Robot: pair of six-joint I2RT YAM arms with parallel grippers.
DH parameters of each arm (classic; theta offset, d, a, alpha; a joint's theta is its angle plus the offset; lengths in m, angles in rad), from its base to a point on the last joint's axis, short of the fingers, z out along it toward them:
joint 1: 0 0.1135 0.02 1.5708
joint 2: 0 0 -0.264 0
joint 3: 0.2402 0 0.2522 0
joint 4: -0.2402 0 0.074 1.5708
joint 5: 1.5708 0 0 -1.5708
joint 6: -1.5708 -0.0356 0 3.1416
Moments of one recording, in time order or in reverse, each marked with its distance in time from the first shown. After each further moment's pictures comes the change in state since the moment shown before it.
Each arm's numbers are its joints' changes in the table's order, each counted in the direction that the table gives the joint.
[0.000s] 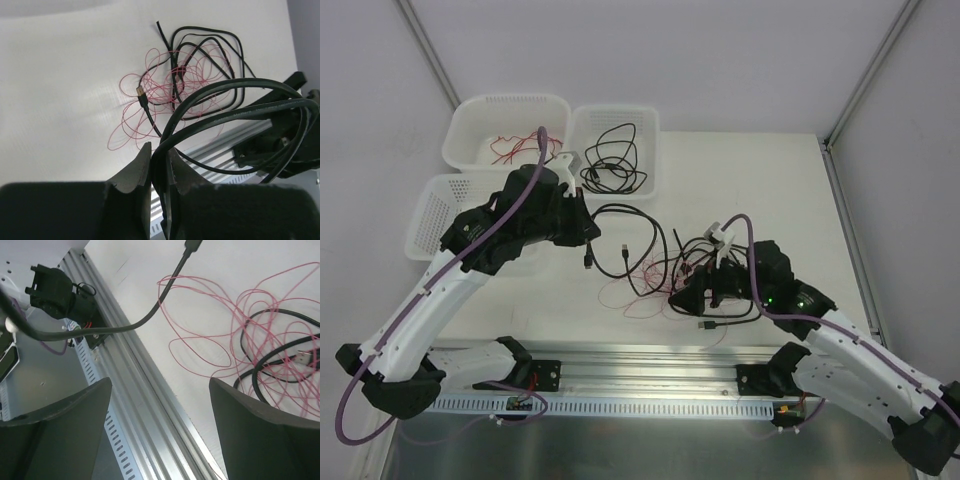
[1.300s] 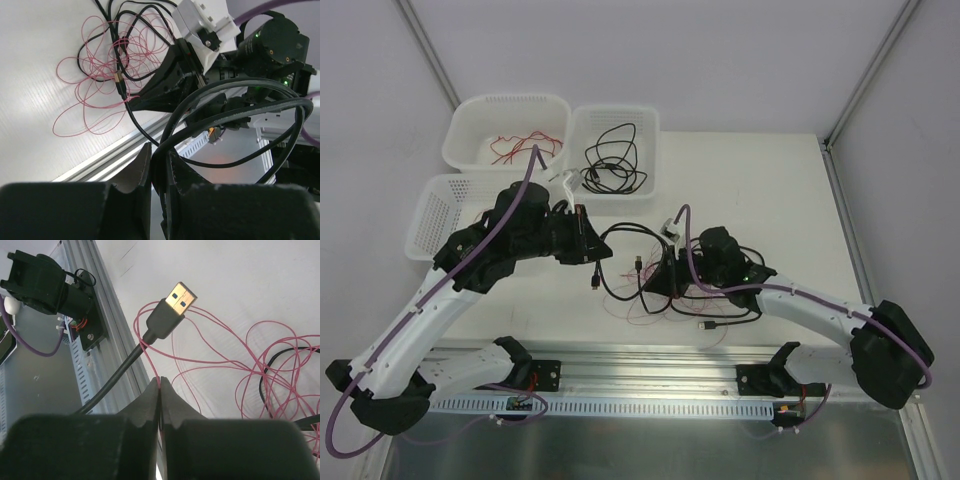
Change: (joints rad) left arm -0.013 0.120 -0.138 0.103 0.231 0.132; right arm 0.072 -0.496 0.023 0.418 -0.121 0.017
